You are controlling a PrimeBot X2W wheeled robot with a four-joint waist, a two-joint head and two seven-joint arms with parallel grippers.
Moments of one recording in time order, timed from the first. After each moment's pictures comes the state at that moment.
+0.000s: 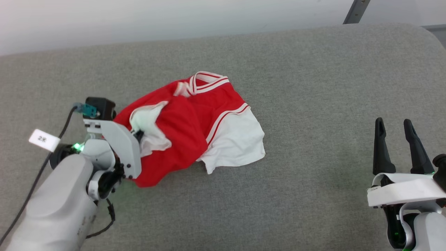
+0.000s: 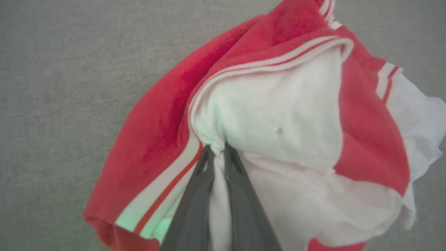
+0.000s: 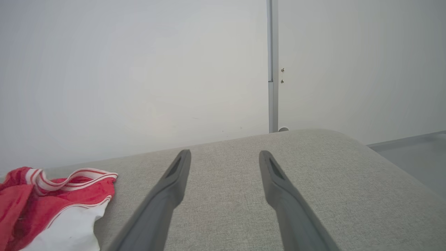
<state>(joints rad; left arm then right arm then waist) -0.69 0.49 -0.57 0.56 -0.83 0.03 0.35 -0.24 -0.06 -0.09 0.16 0.24 0.13 -0.24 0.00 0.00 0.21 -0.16</state>
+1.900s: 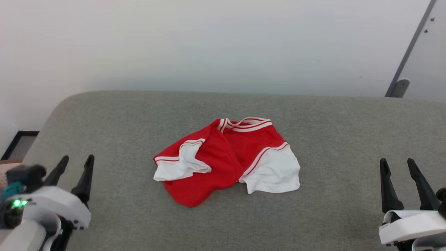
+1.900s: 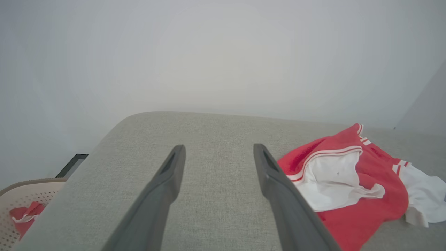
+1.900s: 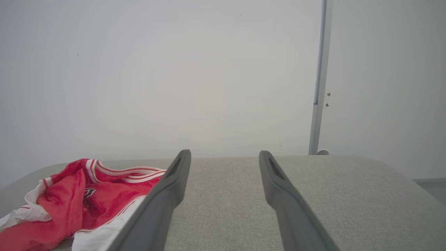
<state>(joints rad) -0.37 0.66 -0.46 0.51 -0.87 -0.02 -0.23 -0.08 -0.16 -0.06 0.16 0.29 0.13 -0.21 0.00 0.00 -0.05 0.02</state>
